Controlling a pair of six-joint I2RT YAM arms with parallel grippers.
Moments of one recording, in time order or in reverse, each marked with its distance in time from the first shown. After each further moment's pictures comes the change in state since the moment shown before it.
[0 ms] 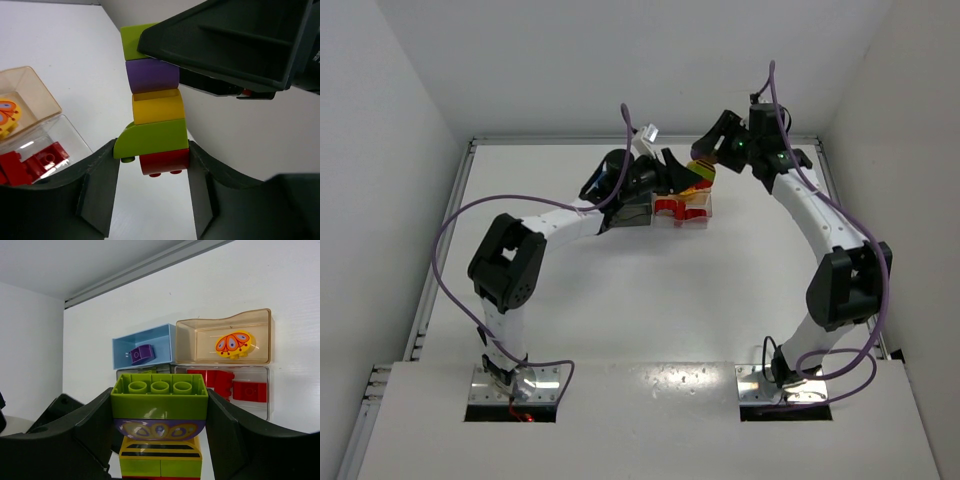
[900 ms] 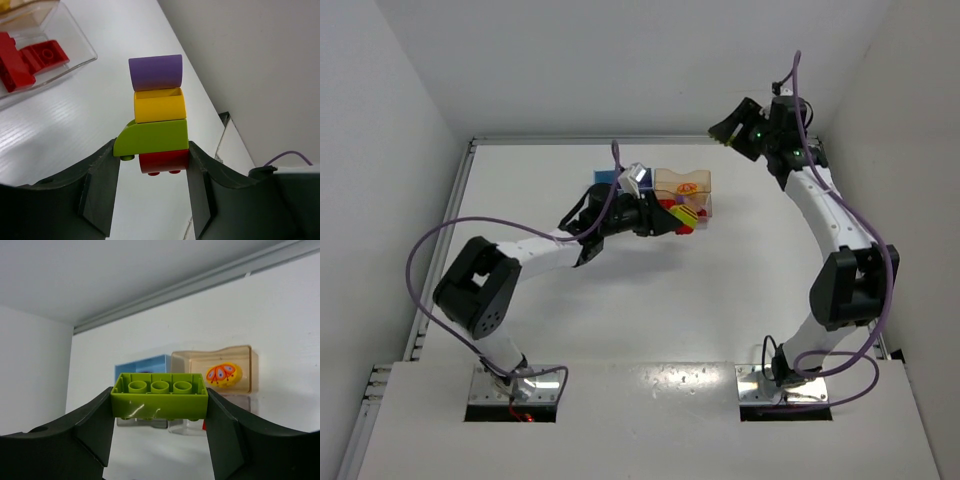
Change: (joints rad) left arm -0.016 -0.216 -0.380 -0.024 0.054 0.032; right arm -0.086 0.000 0.029 0.076 -0.006 -0.016
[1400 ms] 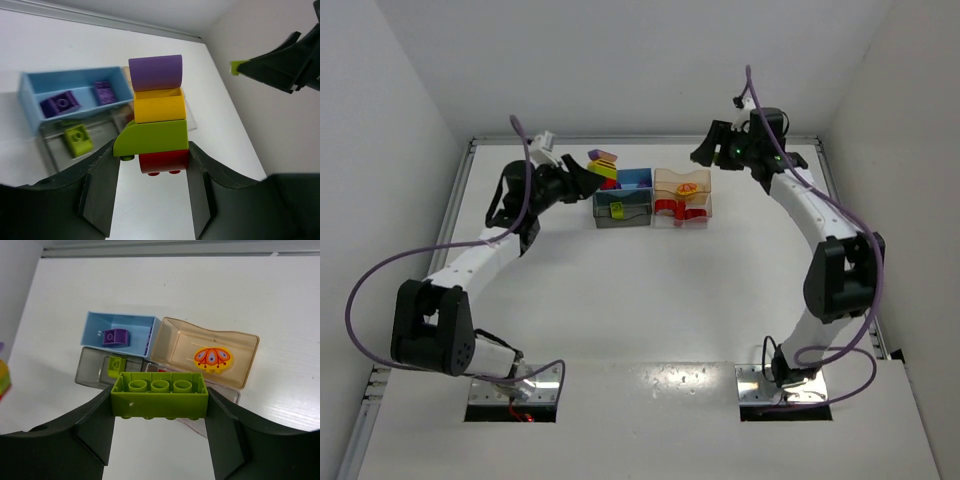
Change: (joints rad) left arm 0.387 -0.313 -0.060 -0.185 -0.022 0.142; right arm 0.049 0.032 -0.089 0.019 -0.135 -0.311
